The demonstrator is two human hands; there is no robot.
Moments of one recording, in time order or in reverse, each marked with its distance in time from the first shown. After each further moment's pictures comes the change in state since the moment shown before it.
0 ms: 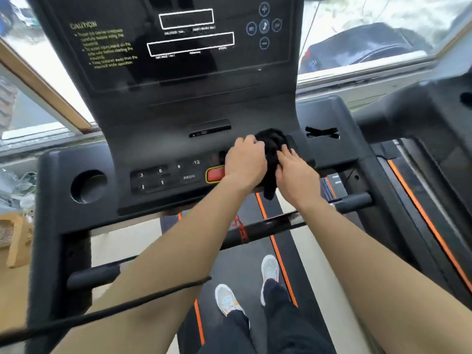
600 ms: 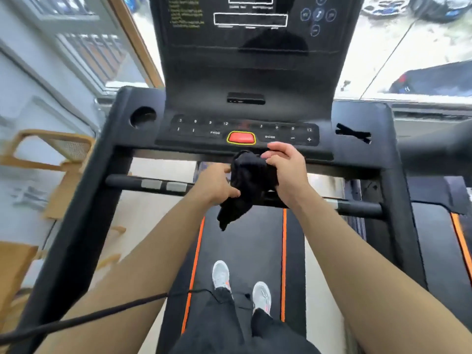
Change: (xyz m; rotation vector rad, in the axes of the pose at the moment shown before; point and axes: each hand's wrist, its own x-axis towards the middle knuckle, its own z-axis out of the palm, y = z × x) left_hand -0.162 0.015 -0.036 -0.538 -0.203 -0.696; right_hand -0.061 -0.028 -0.041 1.356 -0.373 0.238
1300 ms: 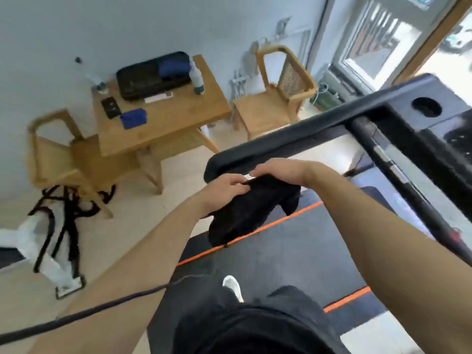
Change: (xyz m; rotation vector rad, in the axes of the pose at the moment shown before) left_hand -0.394 -0.282 0.011 -0.784 0.545 -0.417; right_hand -0.301 0.087 0.288 -1.370 -1.672 0.064
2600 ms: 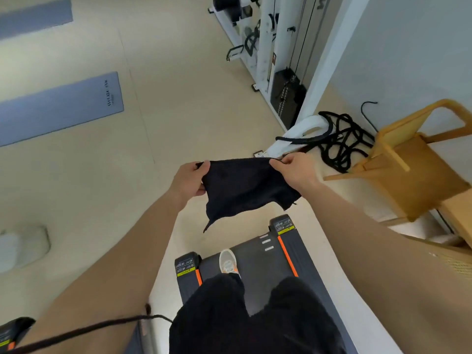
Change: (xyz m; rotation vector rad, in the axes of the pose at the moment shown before) left_hand -0.581 -0.543 -0.140 -1.121 1.665 -0.663; right_hand 0.208 -0.359 0.769 -0.739 -0.455 -0.685
